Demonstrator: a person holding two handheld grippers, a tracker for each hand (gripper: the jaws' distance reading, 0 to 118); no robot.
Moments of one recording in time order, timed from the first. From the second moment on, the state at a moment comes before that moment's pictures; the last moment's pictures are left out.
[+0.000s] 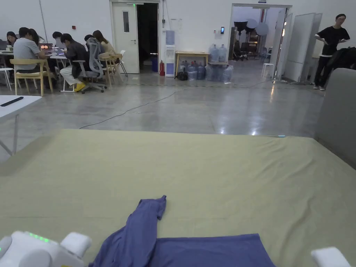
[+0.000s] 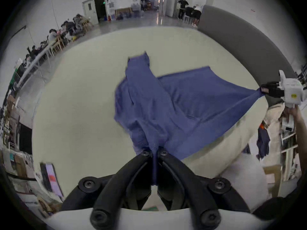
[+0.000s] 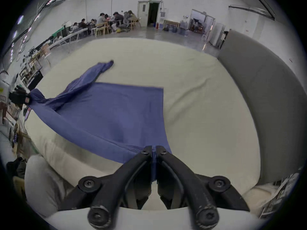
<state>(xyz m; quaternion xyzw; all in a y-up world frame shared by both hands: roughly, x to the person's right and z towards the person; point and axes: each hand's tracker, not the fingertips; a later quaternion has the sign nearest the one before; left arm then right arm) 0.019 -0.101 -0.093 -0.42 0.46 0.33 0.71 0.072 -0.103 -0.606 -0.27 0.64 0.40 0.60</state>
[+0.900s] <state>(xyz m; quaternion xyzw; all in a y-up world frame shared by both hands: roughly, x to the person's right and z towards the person) 0.121 -0.250 -0.088 -0.44 0.45 0.42 0.65 0.162 -0.248 -0.594 -0.39 0.58 0.44 0.56</state>
